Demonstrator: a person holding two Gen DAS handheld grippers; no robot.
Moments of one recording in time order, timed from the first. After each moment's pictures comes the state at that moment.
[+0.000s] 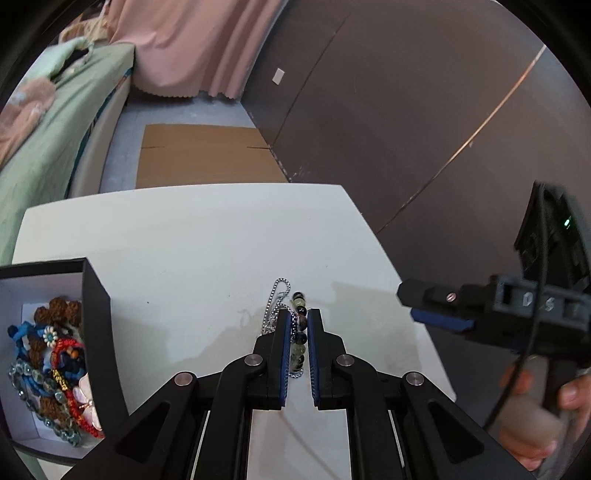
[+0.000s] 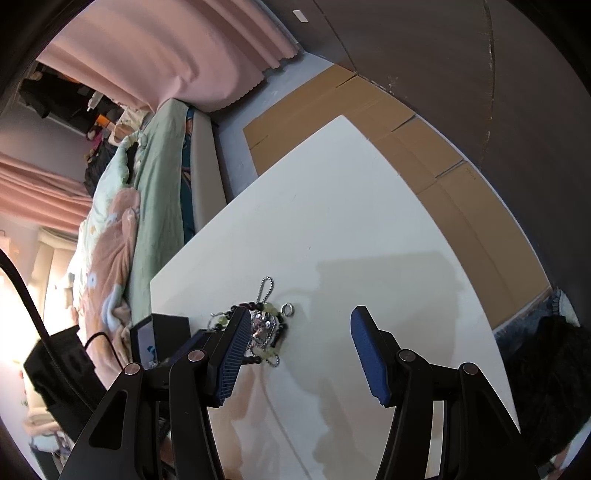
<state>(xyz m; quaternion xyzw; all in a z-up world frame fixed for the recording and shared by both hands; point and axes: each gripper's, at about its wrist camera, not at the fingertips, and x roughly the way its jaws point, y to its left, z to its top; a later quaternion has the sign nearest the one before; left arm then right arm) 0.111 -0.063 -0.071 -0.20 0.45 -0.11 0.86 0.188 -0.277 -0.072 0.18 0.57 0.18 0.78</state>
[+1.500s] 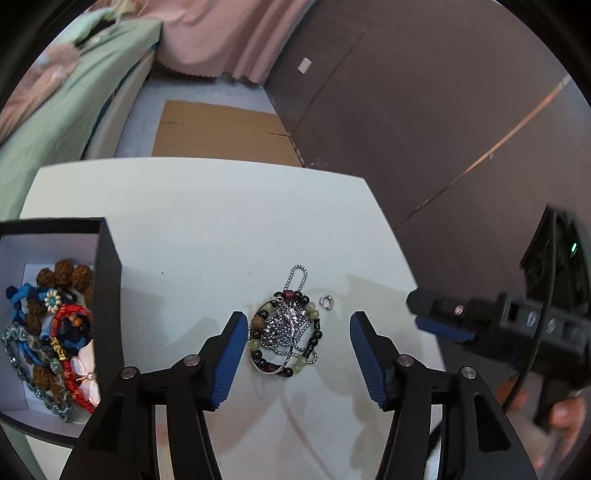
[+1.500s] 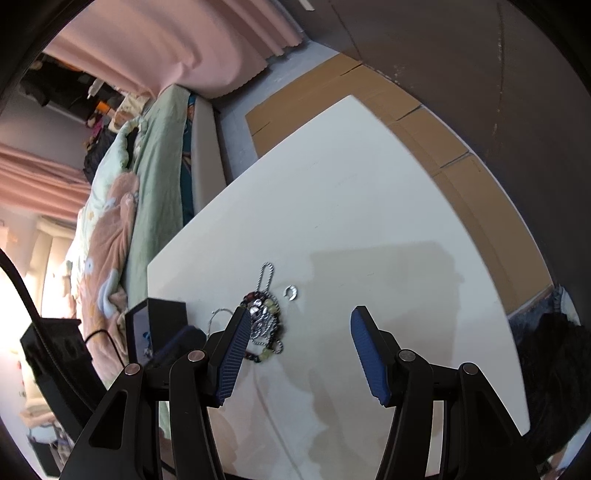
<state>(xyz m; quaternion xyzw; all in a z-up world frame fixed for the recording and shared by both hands) 0.107 -0.055 -0.085 -0.22 0.47 -0.08 0.85 0.183 -0.272 -0.081 0.17 0.59 0.19 0.77</state>
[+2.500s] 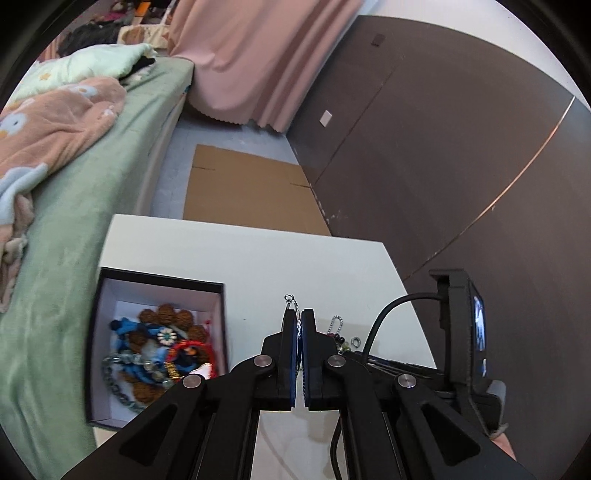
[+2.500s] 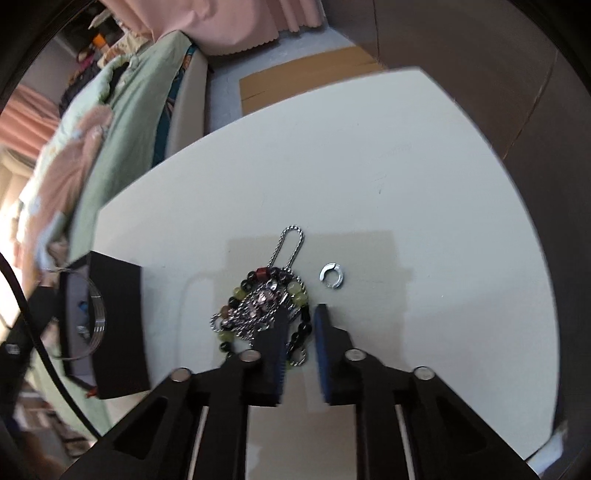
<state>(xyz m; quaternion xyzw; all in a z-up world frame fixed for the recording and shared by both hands) 0.070 0.012 -0.033 -0.24 0.40 -0.03 0.88 0.174 -0.185 -0.116 0.01 0.61 0.16 0.78</state>
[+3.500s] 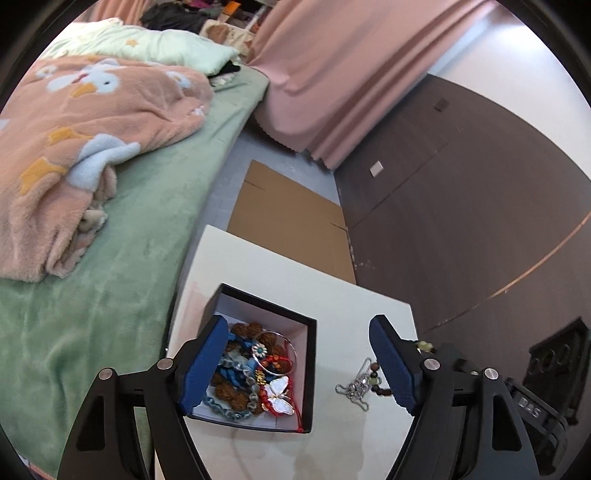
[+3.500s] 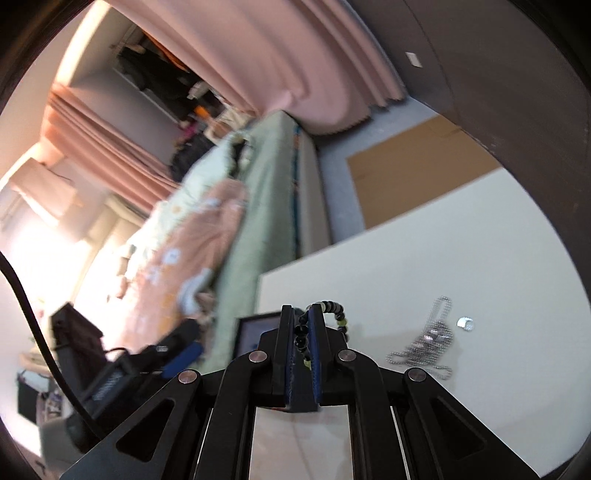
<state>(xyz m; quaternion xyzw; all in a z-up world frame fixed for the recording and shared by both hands) 0.024 0.092 -0.019 -0.35 0.35 0.07 0.87 0.129 -0.164 -0.010 0.17 0.45 0.34 0.81</state>
